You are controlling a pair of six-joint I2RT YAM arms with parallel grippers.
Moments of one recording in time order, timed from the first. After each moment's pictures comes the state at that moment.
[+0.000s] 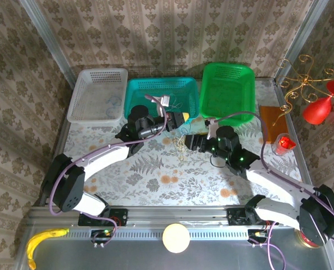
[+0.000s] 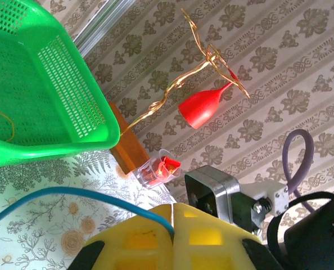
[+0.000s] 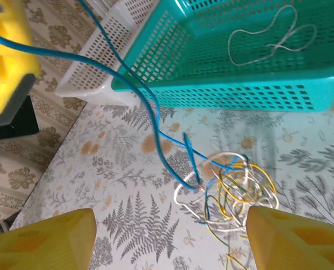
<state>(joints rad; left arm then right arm) -0.73 1.46 0.92 0.52 0.54 -0.85 0.59 1.11 0.60 0.14 -0.13 0.57</state>
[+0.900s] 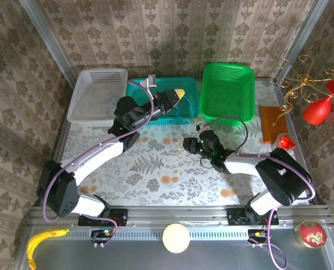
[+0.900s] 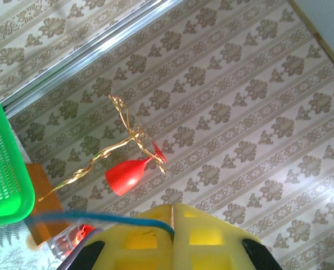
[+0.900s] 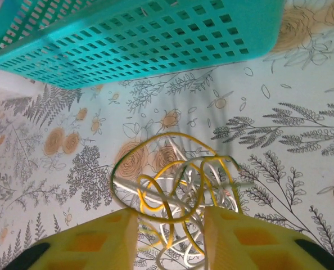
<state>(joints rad) -0.69 1.40 1.05 0.66 0.48 -1.17 0.61 1.53 0.56 0.42 0.03 0.64</state>
